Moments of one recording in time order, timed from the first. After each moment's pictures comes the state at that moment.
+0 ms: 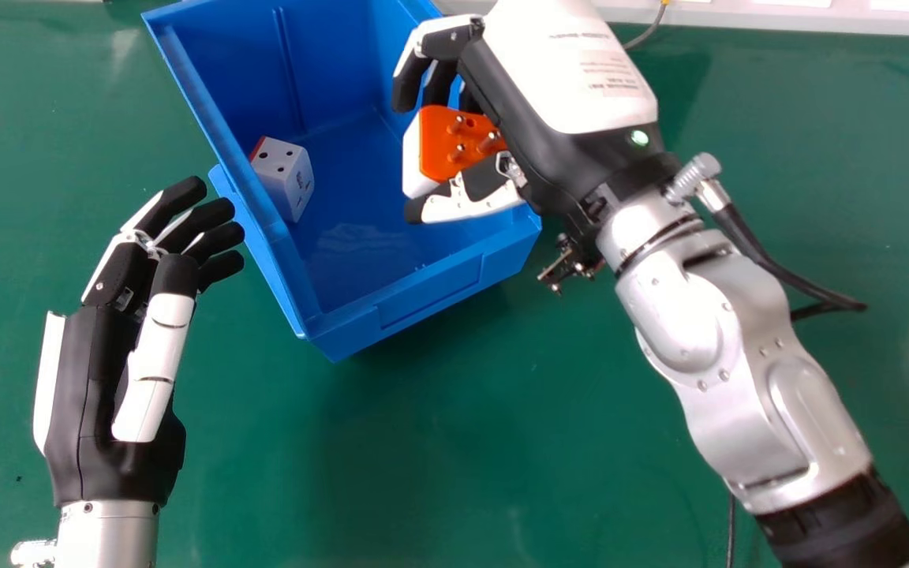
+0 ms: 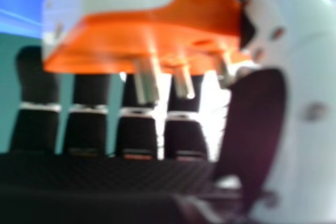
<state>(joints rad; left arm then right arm) 0.23 0.07 0.22 0.07 -0.29 -0.55 -0.28 -0.52 -0.17 0.36 0.06 -0.85 -0.04 0.03</state>
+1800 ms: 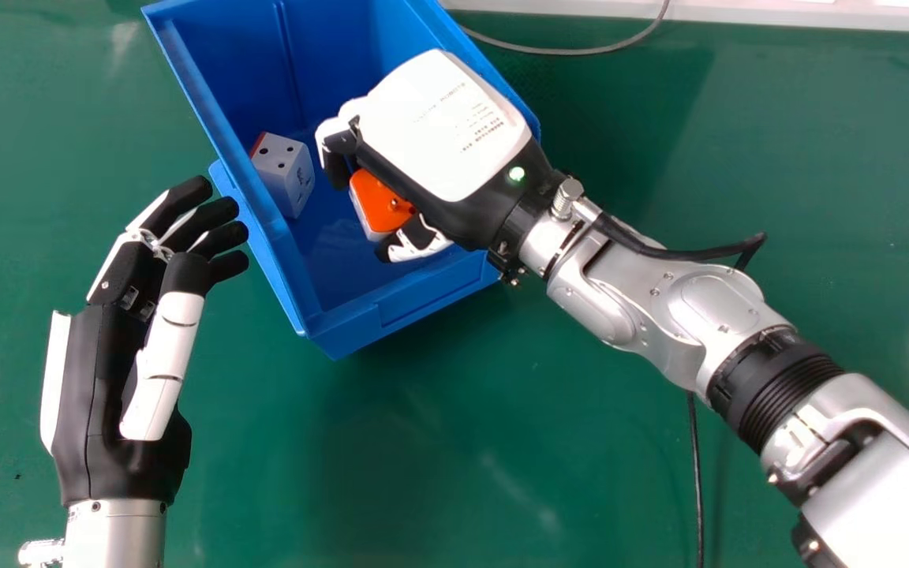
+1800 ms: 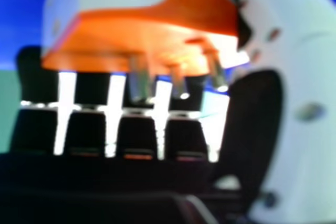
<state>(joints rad) 0.23 0.06 0.20 0.06 -0.27 -0.54 -0.26 -0.91 -0.19 0.66 0.87 -1.03 -0.38 -0.50</state>
